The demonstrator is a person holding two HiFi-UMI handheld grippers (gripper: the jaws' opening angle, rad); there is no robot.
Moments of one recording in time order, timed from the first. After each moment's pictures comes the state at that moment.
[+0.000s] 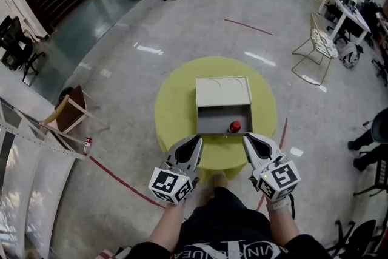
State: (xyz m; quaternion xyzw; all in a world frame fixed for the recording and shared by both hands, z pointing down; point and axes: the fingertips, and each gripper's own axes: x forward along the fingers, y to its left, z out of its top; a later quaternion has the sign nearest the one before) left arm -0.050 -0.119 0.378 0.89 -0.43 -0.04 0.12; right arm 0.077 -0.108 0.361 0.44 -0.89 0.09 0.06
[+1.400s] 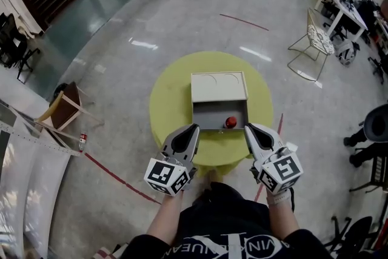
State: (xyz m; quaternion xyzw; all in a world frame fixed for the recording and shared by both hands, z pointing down) left arm -0.049 -0.138 0.367 0.89 -0.43 -0.06 0.12; right arm 0.087 -0.123 0.347 0.46 -0.88 0.08 0.06
